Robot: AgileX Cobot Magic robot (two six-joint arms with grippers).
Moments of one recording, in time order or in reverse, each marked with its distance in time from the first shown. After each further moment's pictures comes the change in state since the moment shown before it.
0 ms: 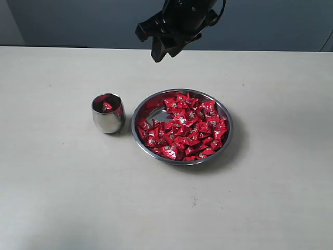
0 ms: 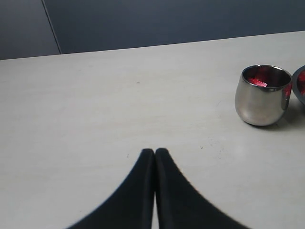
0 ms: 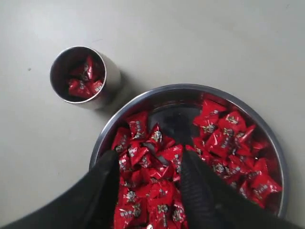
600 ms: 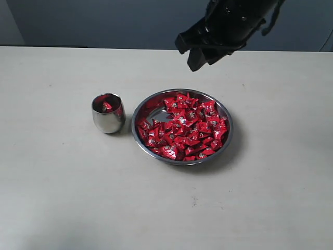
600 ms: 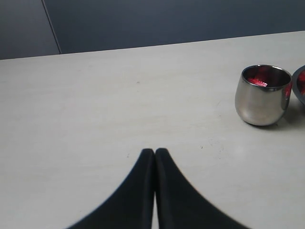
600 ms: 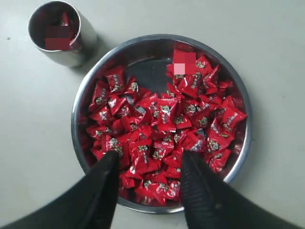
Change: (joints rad) left arm 0.000 0.000 0.000 0.000 0.000 0.000; right arm -0.050 -0.342 0.460 -0.043 -0.161 0.002
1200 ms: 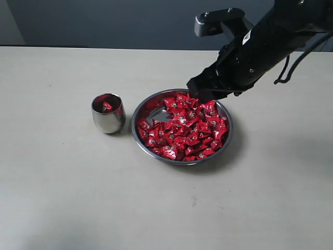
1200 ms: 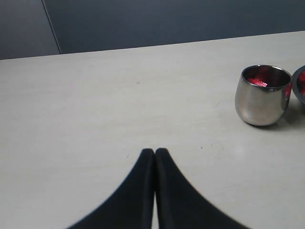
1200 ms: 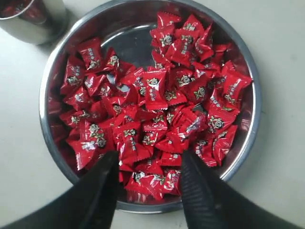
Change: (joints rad) left arm 0.000 0.000 0.000 0.000 0.000 0.000; right arm -0.016 -0.053 0.326 0.034 -0.284 -0.003
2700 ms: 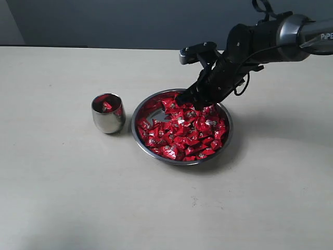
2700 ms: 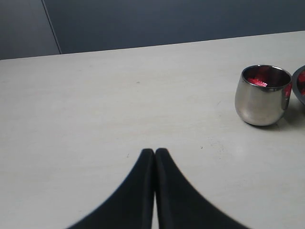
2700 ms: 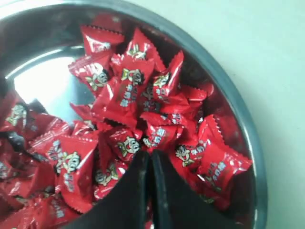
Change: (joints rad) left arm 0.000 0.000 0.000 0.000 0.000 0.000; right arm -0.036 0.403 -0.175 -0.007 -0.181 -0.065
